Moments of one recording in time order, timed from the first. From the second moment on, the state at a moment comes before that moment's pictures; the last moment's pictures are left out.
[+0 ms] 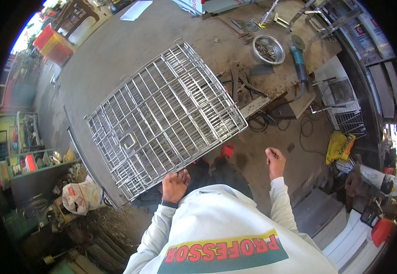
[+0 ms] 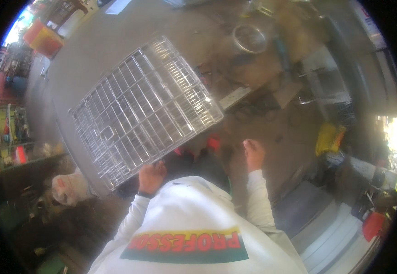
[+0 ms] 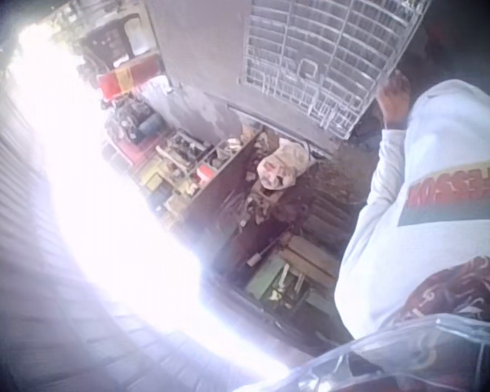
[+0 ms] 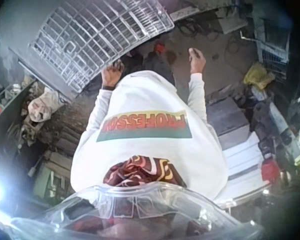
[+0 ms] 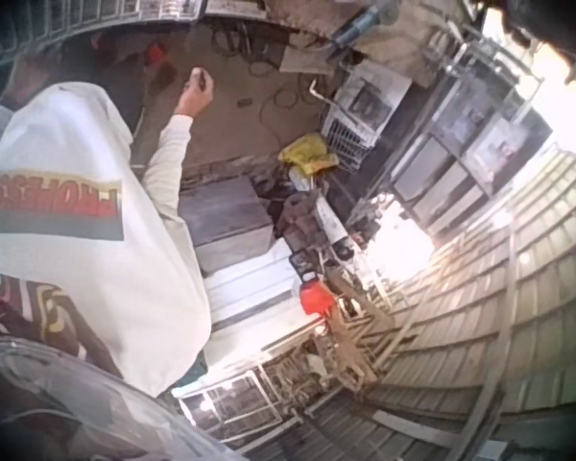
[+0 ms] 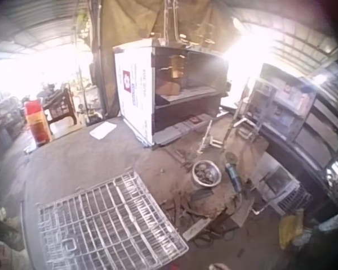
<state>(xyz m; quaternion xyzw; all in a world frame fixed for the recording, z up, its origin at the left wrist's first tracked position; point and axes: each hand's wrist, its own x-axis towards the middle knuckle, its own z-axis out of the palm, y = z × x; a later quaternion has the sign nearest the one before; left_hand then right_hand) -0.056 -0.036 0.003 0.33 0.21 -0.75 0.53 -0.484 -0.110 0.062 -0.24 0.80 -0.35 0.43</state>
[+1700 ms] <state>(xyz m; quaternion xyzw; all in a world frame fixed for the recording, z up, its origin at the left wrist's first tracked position) 0.200 0.012 0.104 0.76 -0.08 -0.34 0.54 -0.417 -0.449 -0.064 -0.34 0.65 -0.28 0.62</state>
